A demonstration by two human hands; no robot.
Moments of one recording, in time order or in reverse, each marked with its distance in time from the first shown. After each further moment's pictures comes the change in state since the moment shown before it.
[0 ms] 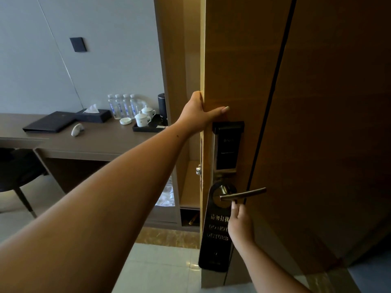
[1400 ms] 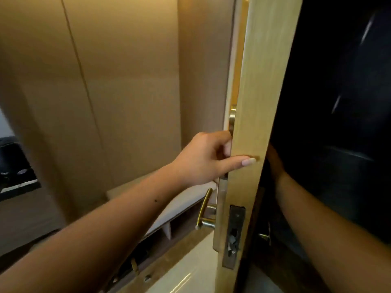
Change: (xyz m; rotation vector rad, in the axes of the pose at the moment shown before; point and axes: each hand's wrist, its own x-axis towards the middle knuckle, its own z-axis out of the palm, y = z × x) left_hand -0.126 0.103 0.065 -0.304 -0.766 0.891; right_hand -0.069 -0.104 -0.231 0.651 0.724 0.073
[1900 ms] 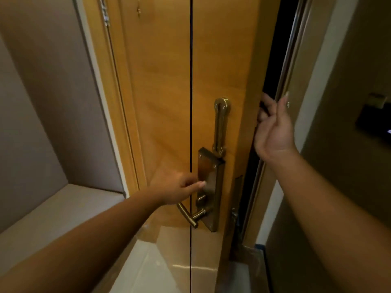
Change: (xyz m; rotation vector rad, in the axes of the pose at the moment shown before) left_hand 0.070 -0.052 0.211 0.061 -0.652 0.085; right_hand -0.106 -0.114 -0.187 0.150 0.343 -0.522
